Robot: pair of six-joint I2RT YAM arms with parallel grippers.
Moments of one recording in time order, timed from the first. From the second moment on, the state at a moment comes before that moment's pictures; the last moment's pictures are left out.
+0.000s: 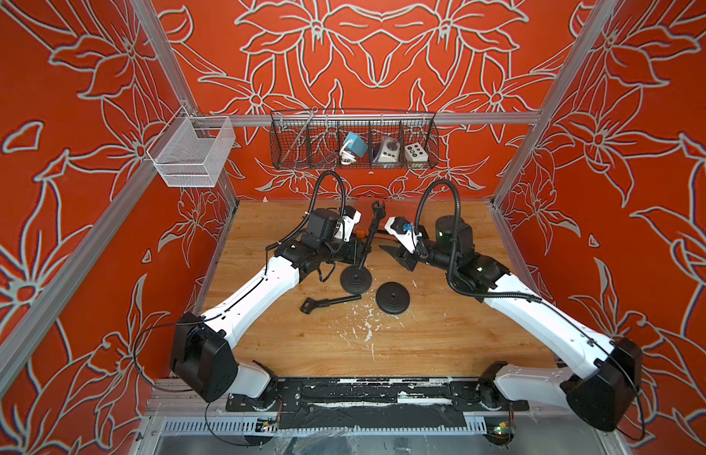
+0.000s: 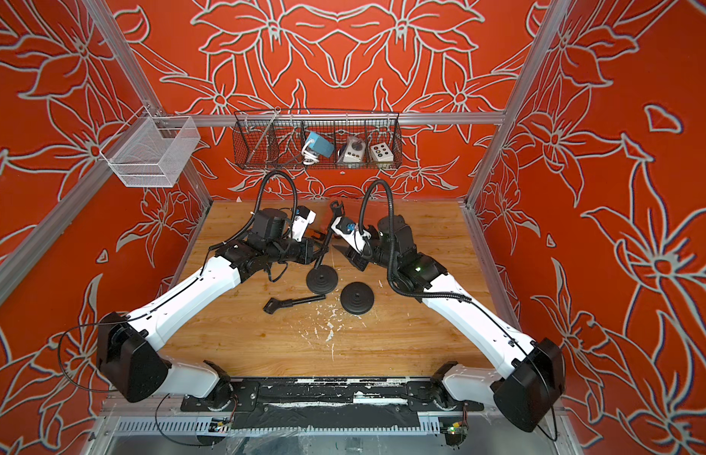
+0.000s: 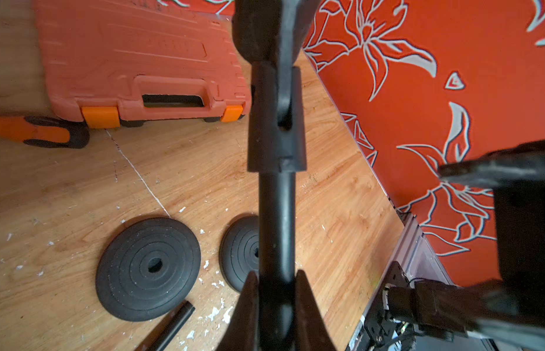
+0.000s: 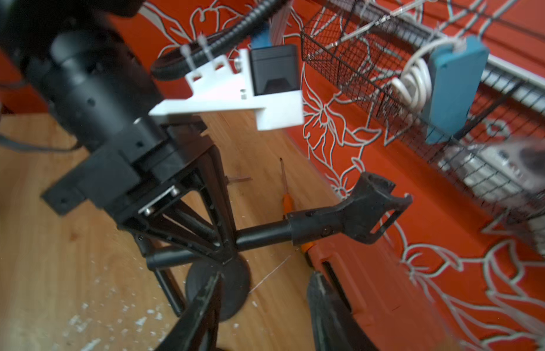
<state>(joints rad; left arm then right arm) -0.48 1.42 1.23 -0.40 0.41 -0.38 0.66 1.26 1.15 -0.21 -0.29 -0.31</state>
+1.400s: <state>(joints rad) -0.48 1.32 0.99 -0.06 0.60 -0.42 0.53 1.47 1.23 -0.09 -0.54 0.91</state>
